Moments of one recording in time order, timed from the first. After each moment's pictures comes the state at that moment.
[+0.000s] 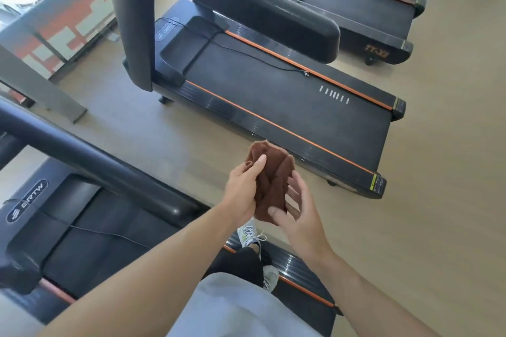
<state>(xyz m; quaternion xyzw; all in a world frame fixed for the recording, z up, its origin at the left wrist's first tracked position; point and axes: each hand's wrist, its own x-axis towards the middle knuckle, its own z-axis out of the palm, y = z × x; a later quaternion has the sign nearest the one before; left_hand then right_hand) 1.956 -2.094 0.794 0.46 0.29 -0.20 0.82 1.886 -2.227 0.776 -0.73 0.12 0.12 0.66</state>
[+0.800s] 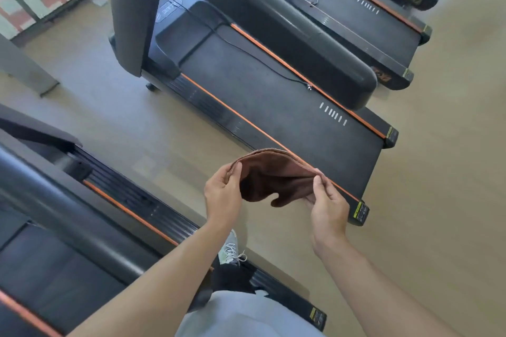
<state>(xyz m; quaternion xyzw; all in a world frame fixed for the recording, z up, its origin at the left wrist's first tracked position) 2.082 -2.030 0.745 0.63 0.32 -0.02 0.71 2.078 -2.200 0.778 -0.66 0.35 -0.02 0.67</state>
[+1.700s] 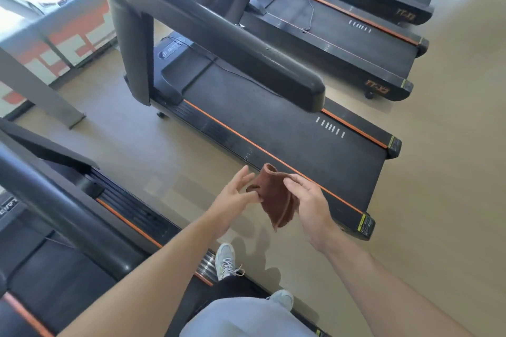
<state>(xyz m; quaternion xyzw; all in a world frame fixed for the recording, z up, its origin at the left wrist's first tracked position) 2.056 -2.127 0.790 0.65 0.15 -0.24 0.70 2.056 -2.308 0.835 -0.68 0.13 0.20 0.69</state>
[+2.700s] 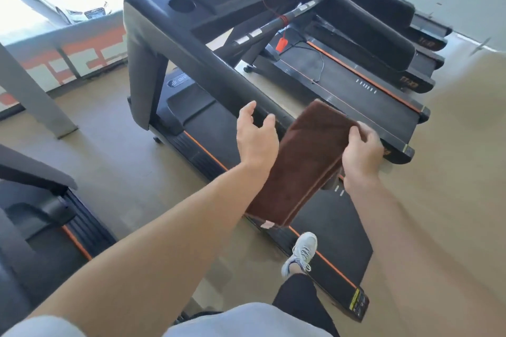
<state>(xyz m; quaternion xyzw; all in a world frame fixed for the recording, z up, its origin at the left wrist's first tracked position) 2.311 -2.148 0.883 0.64 0.26 0.09 0.71 2.349 -2.316 0.883 -0.78 0.20 -0.10 0.58</state>
